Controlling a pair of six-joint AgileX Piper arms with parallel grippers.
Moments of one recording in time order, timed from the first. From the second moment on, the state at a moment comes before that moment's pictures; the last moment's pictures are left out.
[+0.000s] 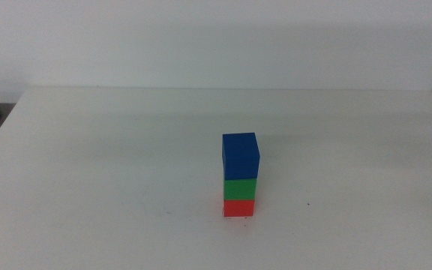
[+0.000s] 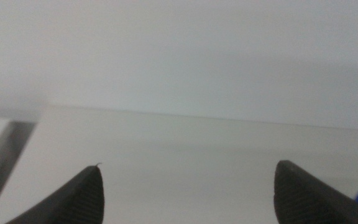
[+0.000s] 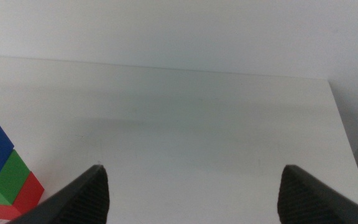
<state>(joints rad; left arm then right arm) -0.14 0.54 -0.63 0.02 0.44 -0.21 0.14 0.65 -0.66 -0.01 0.51 0.02</state>
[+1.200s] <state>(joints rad) -0.05 0.00 0.00 0.03 0.11 -0.21 -0.02 0.01 0.00 -0.04 0.17 0.02</state>
